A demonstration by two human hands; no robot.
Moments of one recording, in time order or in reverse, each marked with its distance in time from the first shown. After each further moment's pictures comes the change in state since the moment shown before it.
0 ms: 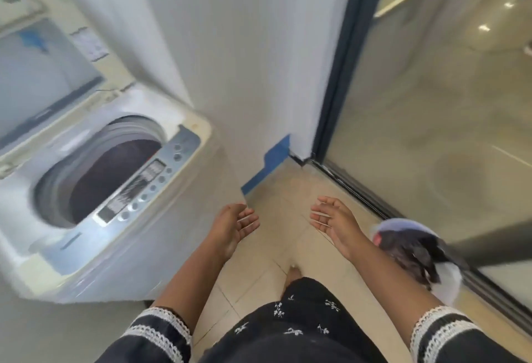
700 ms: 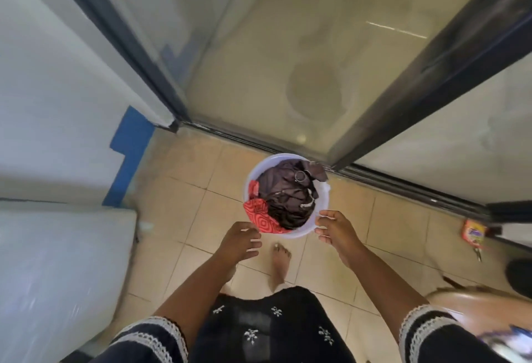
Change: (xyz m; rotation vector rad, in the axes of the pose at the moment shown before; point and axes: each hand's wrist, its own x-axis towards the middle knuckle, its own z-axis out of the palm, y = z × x) left_hand 0.004 -0.269 0.333 0.830 -0.303 -0.369; right_hand -0.037 0.057 -0.435 0.065 0.547 0.348
